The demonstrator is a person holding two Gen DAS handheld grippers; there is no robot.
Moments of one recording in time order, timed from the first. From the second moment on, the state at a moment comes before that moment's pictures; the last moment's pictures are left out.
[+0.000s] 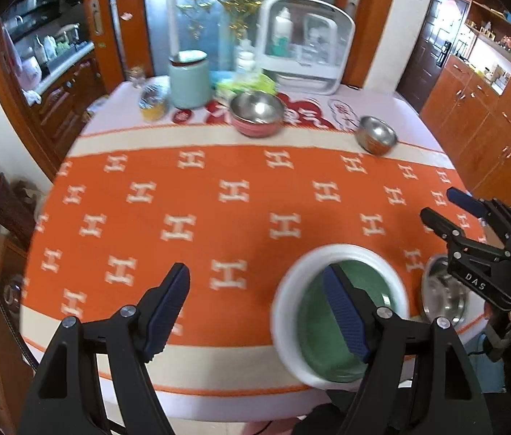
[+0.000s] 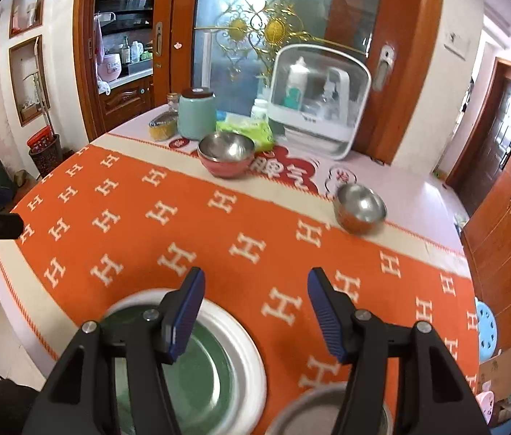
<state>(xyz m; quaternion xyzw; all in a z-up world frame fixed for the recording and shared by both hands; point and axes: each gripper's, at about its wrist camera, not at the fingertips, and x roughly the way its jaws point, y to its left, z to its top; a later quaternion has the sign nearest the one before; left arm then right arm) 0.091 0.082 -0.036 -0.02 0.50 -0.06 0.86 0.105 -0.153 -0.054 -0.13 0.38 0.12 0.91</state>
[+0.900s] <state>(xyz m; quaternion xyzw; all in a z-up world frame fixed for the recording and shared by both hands) 0.312 0.148 0.009 0.05 0.50 -0.10 0.86 0.296 -0.094 -0.008 -0.08 0.40 0.00 0.91</state>
